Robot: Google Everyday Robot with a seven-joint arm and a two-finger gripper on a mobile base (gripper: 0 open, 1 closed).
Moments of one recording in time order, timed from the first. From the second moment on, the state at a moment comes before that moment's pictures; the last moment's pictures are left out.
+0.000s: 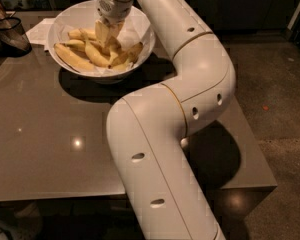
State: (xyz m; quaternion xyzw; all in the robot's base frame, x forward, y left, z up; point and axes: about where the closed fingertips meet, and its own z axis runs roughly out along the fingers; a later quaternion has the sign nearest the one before) arm 0.752 0.114 0.901 -0.48 0.85 0.12 0.16
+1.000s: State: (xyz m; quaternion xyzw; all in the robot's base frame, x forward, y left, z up) arm 0.732 0.122 0.943 -0.52 0.82 0.15 0.20
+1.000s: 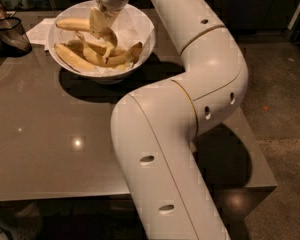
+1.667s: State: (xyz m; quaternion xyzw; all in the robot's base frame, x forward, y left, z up) arm 0.710 0.127 0.970 -0.53 0.81 0.16 0.19
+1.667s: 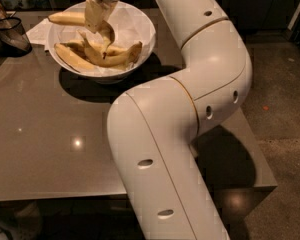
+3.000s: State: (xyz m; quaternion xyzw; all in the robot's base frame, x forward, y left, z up) arm 0.678 0.156 1.000 -0.54 0.79 0.19 0.20
